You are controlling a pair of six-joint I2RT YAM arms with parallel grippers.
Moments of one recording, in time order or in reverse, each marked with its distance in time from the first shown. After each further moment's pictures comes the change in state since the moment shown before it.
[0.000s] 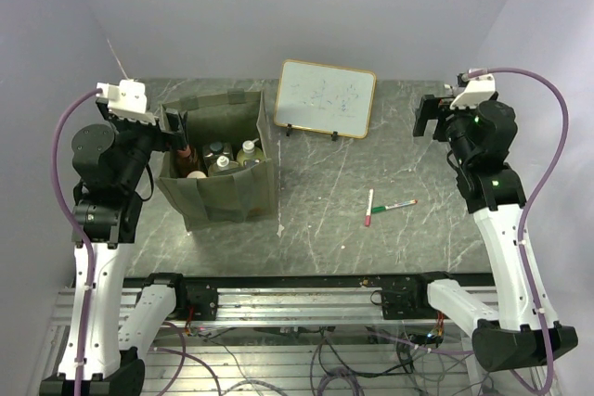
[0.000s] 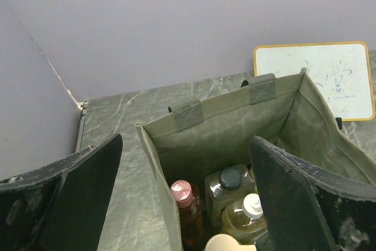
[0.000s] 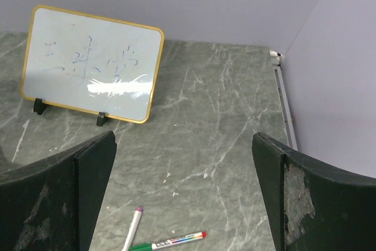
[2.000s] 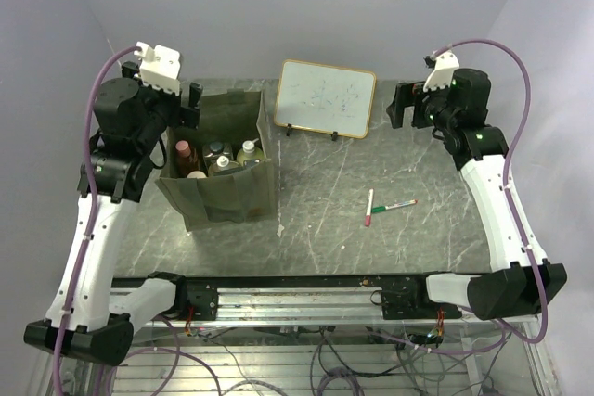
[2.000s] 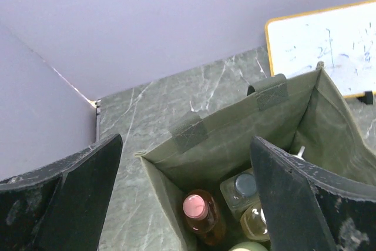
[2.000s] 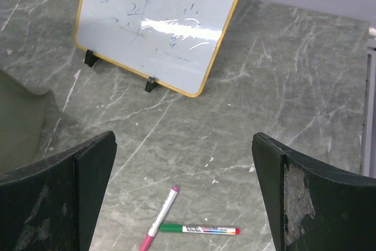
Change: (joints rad) left arm -0.153 0.280 0.273 -0.158 -0.132 0.162; right arm 0.005 0.283 0.181 -0.140 -0.267 0.010
